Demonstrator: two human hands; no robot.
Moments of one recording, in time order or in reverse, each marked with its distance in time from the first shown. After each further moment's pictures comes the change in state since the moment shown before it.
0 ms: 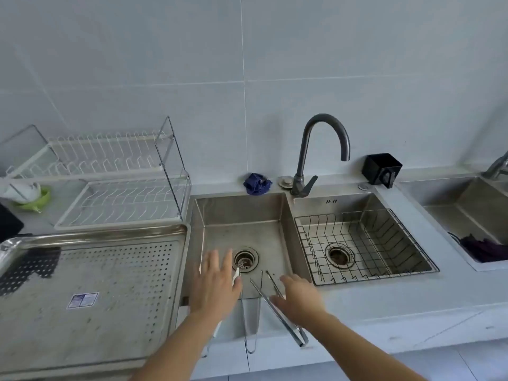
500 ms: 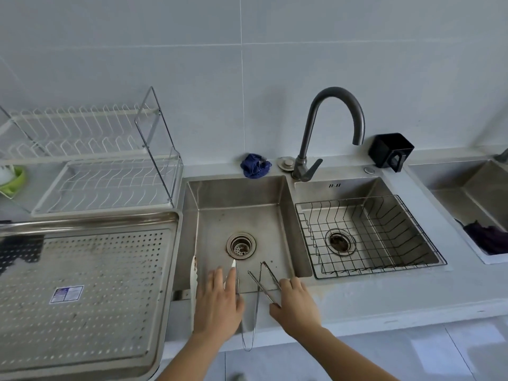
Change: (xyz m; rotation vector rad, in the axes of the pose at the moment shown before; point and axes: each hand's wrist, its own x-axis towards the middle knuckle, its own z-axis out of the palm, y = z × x) left_hand -0.017 0.002 0.063 -0.041 -0.192 0.031; right_hand 0.008 0.001 0.043 0.034 -0.032 0.148
